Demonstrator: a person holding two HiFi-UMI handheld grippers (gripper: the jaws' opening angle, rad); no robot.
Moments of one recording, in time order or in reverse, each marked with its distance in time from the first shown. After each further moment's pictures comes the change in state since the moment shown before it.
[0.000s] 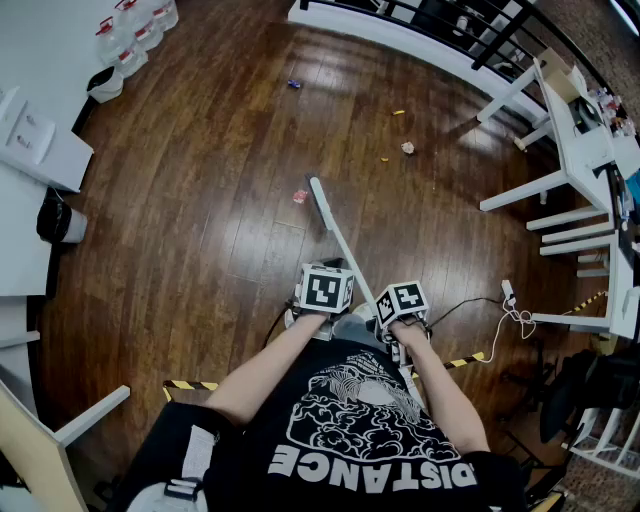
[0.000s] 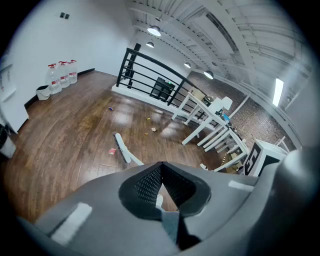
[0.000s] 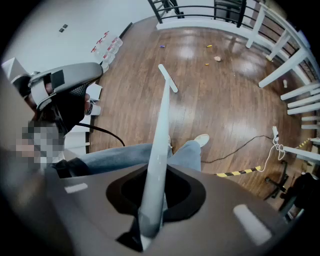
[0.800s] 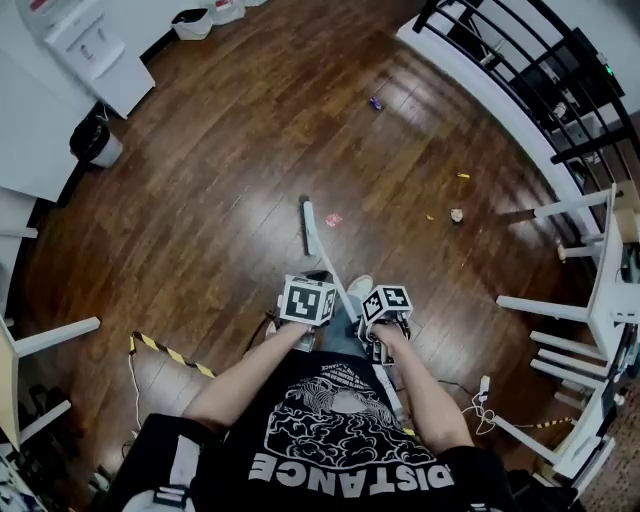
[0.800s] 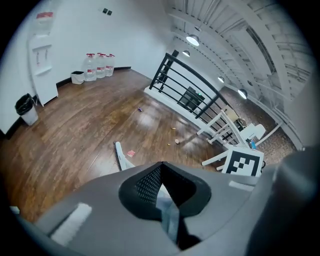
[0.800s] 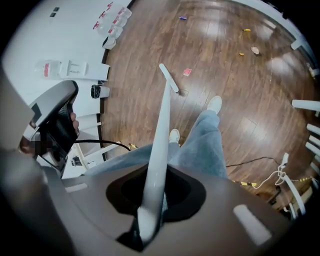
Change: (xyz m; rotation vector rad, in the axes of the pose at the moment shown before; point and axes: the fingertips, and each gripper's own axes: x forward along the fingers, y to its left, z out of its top) left arm 0.039 0.108 0.078 -0.281 -0.062 0.172; right arm 0.023 0.007 0.162 -0.110 0.300 0.128
